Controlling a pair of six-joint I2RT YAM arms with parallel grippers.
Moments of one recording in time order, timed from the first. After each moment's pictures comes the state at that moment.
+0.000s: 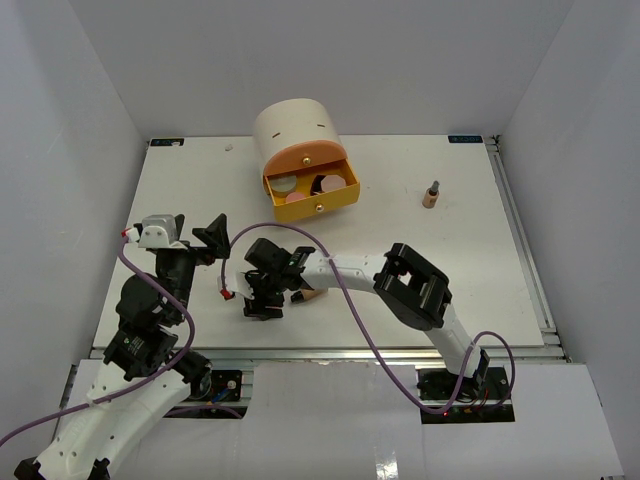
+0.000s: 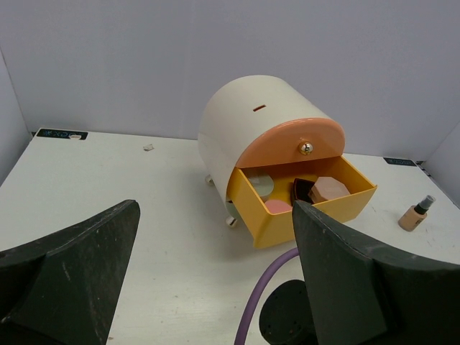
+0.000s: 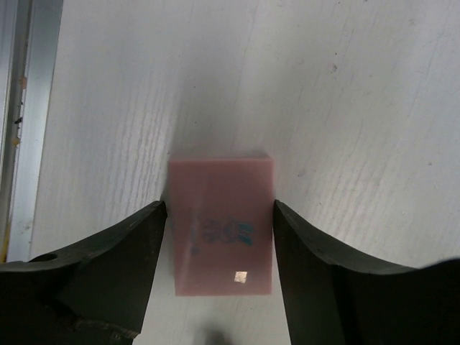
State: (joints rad) left arm -0.56 0.41 0.68 -0.05 -0.46 -0.09; right arm 1.16 2.16 1.57 -0.38 -0.41 -0.61
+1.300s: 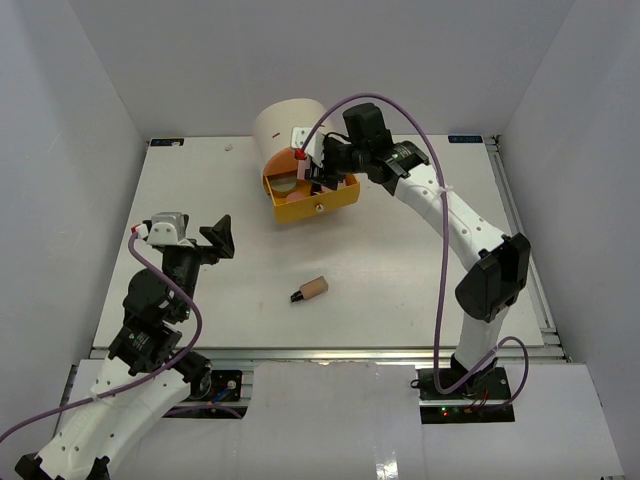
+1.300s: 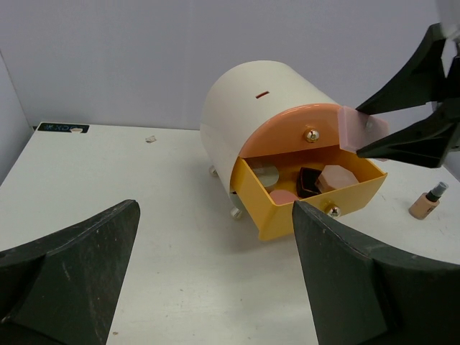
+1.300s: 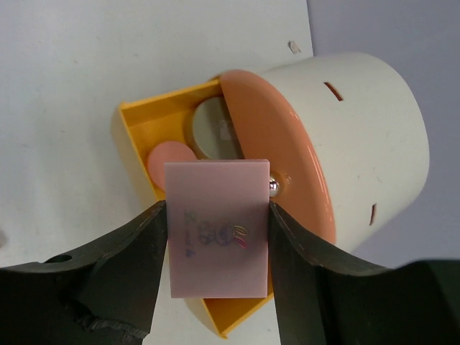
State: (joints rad) left arm -0.56 0.44 0.66 -0.04 -0.45 -0.07; right arm 0.66 1.84 1.91 -0.59 -0.46 -0.85
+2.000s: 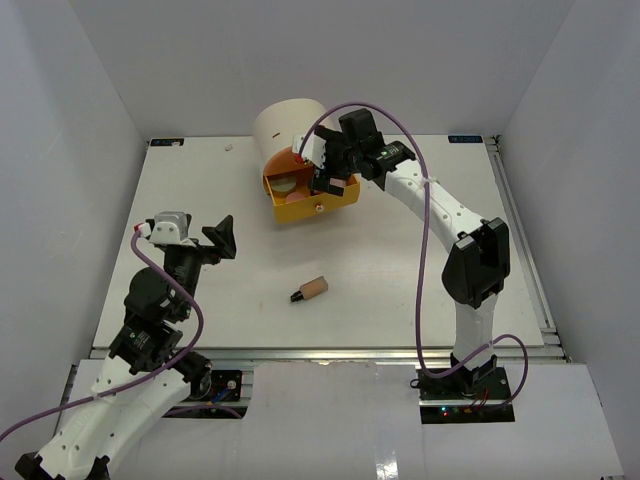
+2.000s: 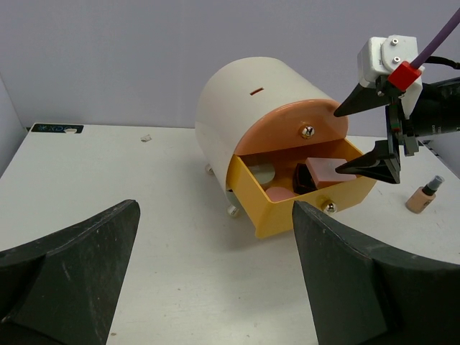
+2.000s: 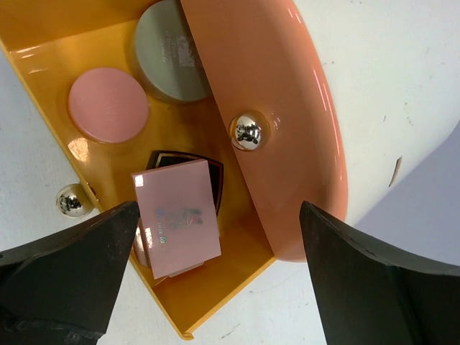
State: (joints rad) left arm -0.56 0.44 0.66 -0.04 -0.43 -0.07; right arm 0.61 1.96 1.91 -0.57 -0.33 -0.94
